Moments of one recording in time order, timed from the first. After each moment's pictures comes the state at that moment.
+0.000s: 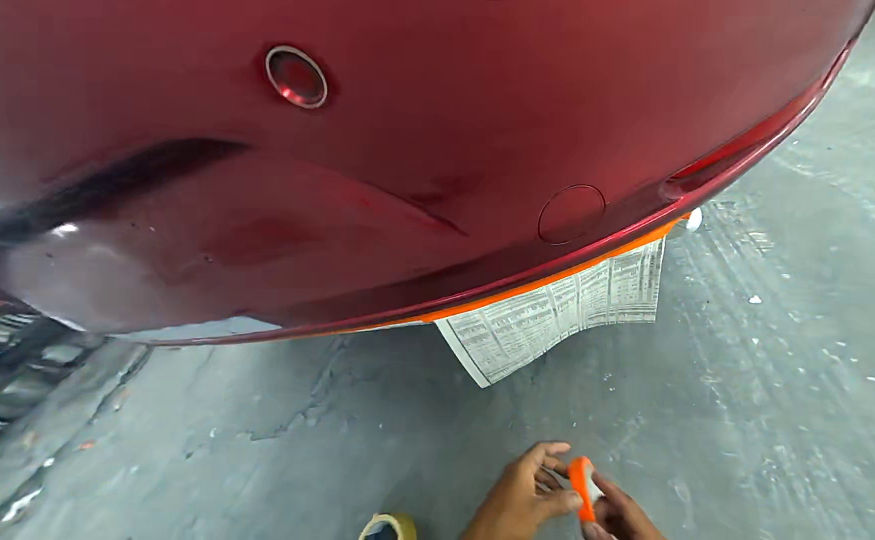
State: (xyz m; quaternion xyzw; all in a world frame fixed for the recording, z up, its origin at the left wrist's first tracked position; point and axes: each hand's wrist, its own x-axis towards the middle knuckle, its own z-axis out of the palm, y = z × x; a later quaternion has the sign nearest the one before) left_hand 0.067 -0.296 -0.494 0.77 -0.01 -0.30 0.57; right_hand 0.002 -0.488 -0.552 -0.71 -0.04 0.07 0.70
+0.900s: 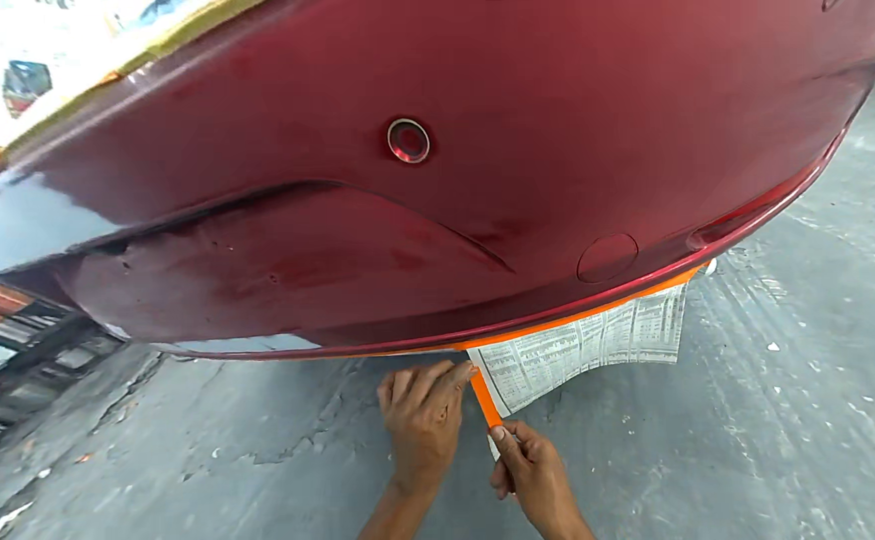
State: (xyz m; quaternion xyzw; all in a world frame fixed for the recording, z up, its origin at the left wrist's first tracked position) left_hand 0.148 -0.211 -0.408 0.86 -0.11 0.49 0.06; right_hand 0.117 -0.366 -0.481 -0.62 -0.05 0.19 0.76
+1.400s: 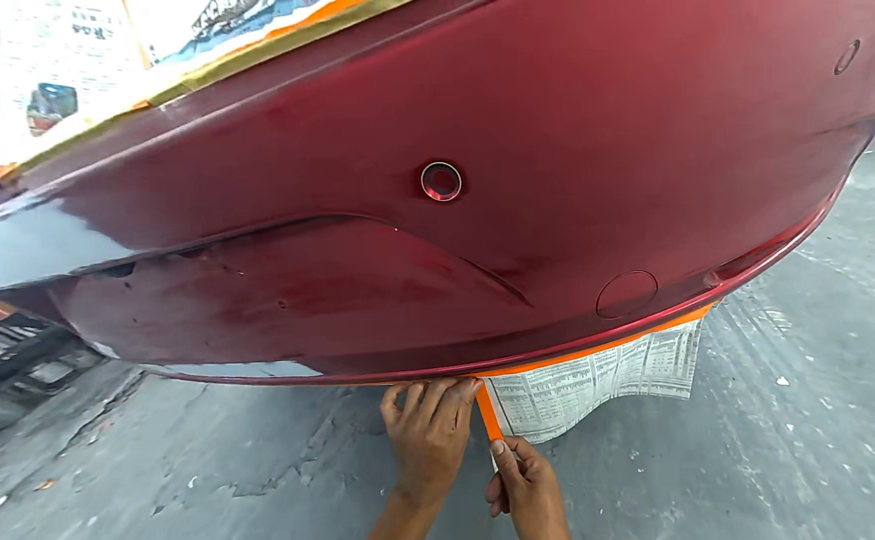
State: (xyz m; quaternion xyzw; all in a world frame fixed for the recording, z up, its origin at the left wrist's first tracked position) left_hand 0.180 -0.201 -0.412 0.83 -0.12 0.55 0.01; right_hand 0.135 -0.343 -0.473 -0.59 0.00 0.16 0.79
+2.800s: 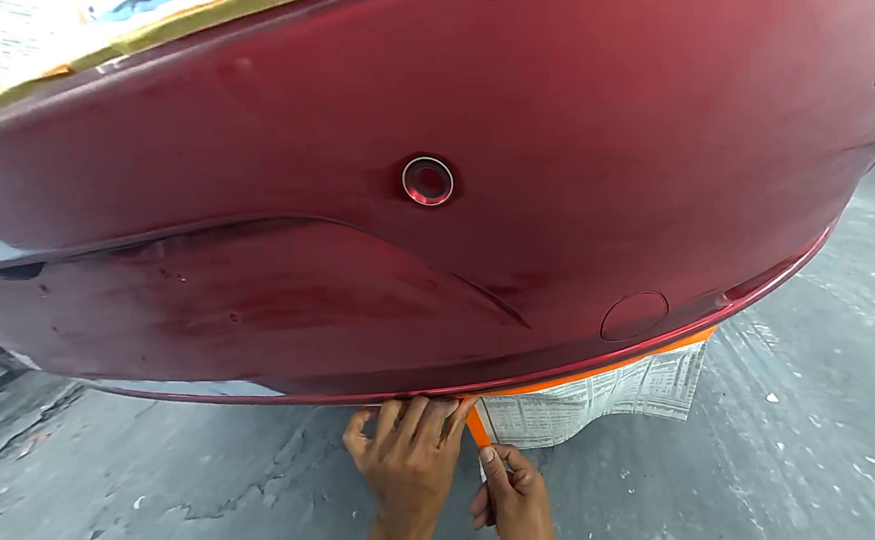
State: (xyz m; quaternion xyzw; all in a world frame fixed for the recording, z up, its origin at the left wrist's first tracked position) left_hand 0.184 -0.213 -0.402 0.82 -0.06 0.57 -0.02; right_hand 0.150 -0.338 -0.477 -0.56 0.02 0.13 0.82
